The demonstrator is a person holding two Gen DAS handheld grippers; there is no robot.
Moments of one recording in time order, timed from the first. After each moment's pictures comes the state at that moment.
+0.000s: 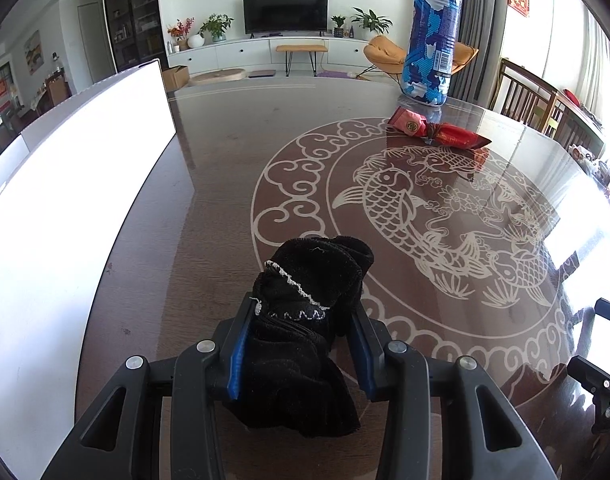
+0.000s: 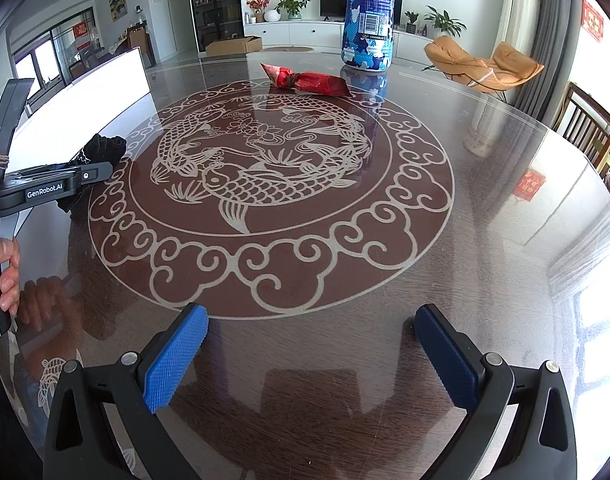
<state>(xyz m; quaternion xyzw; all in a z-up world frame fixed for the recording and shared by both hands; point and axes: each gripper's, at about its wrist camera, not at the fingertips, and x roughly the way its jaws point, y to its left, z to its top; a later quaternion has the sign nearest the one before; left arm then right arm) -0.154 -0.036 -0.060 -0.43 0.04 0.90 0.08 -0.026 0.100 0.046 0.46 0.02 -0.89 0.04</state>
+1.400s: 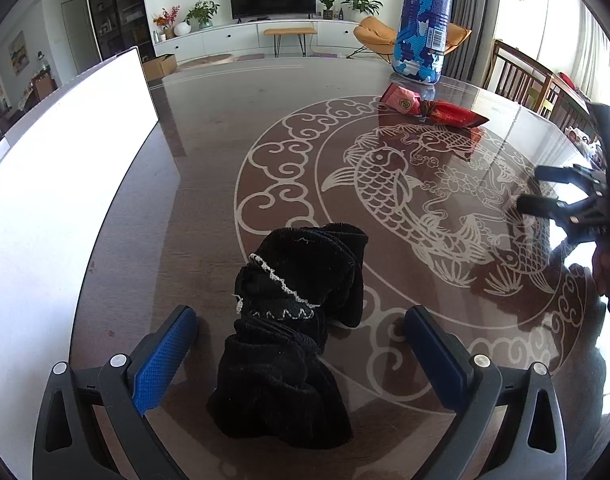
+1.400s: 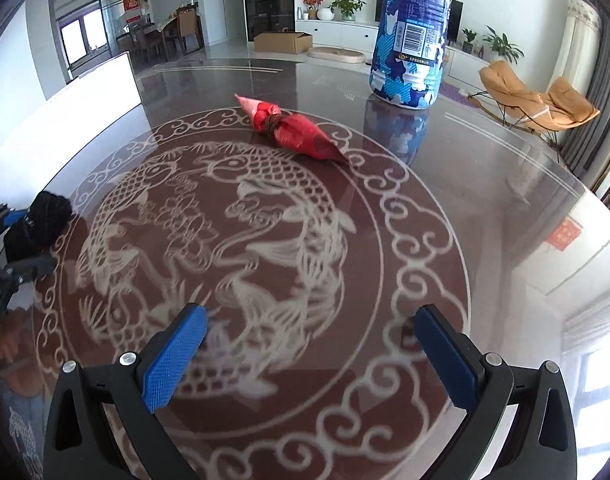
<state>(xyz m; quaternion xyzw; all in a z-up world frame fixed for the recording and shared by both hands) -0.162 -0.030 -0.070 -0.46 0.05 0.88 0.10 -0.195 0.135 0.045 0.45 0.08 -0.88 0.14</state>
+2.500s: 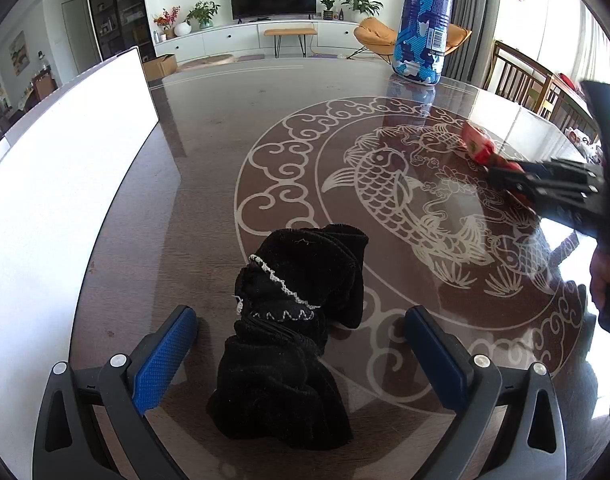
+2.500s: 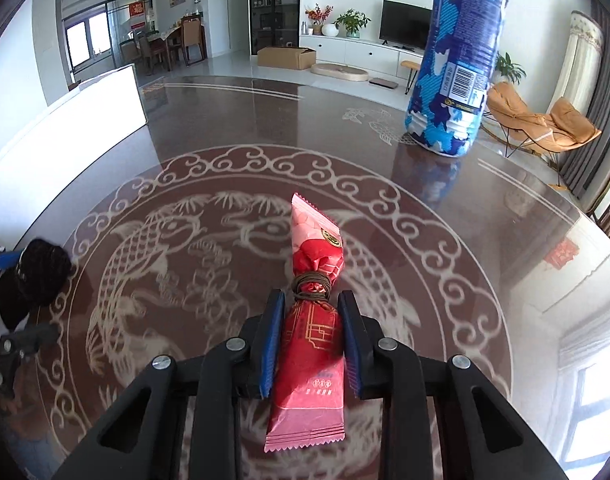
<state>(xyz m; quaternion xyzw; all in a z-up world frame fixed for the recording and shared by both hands) -0.163 -0.030 -0.070 -0.46 0.05 0.88 0.10 -0.165 0.092 0.059 0.42 0.09 -0.89 0.13</state>
